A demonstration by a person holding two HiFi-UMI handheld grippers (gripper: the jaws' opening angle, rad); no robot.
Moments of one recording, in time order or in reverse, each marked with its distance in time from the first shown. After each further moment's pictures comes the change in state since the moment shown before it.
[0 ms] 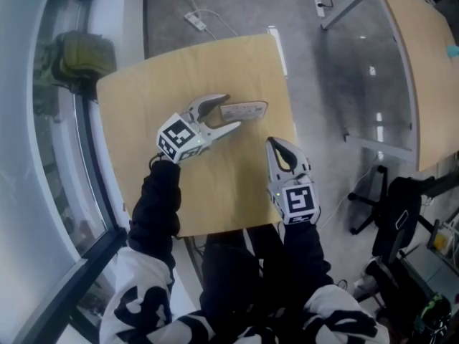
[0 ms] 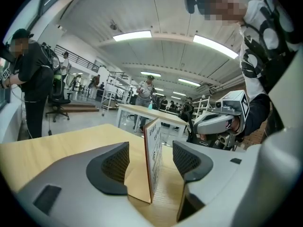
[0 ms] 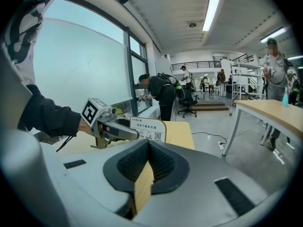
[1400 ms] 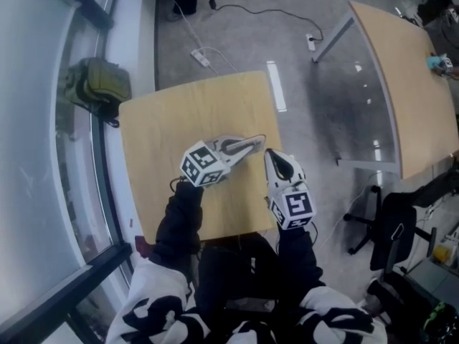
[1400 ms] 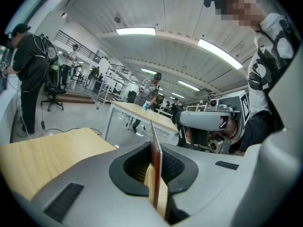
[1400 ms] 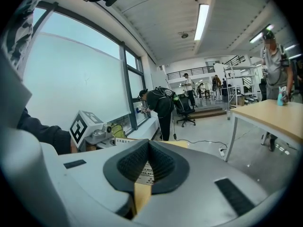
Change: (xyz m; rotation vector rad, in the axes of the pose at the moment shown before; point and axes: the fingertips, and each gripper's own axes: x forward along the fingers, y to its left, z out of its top) left arm 0.014 -0.082 0.053 -0.121 0.044 -0.066; right arm -0.043 -0.001 0.077 0.076 -0.079 -0.015
